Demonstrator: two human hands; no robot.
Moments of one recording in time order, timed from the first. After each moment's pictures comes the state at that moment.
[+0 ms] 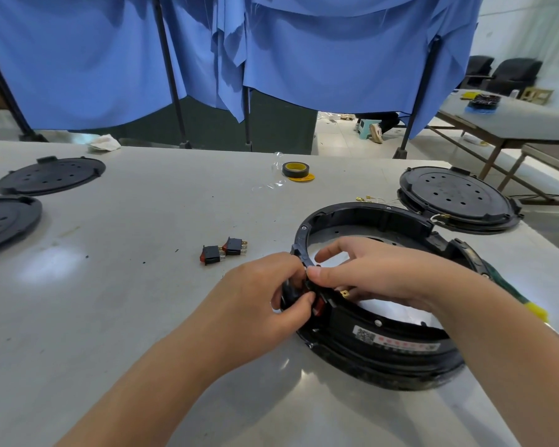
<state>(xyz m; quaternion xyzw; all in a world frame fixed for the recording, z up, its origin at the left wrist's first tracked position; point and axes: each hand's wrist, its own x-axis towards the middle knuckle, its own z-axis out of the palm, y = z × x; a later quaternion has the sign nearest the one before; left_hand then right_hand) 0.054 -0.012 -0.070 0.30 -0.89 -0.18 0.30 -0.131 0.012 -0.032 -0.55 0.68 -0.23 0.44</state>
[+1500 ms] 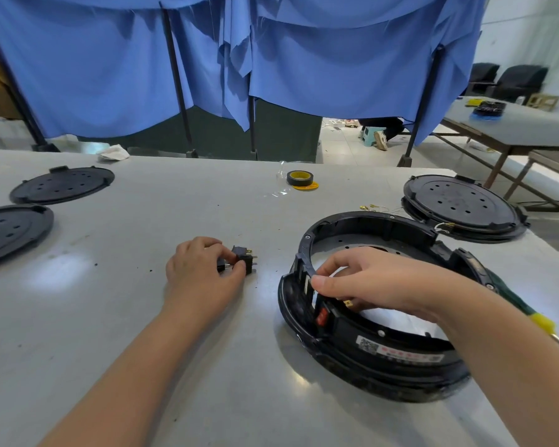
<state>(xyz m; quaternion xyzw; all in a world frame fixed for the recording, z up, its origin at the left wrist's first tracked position) 0.078 -0.083 -0.104 0.61 -0.72 -0.11 0.32 -0.135 0.014 -0.031 -0.58 0.66 -0.21 0.44</state>
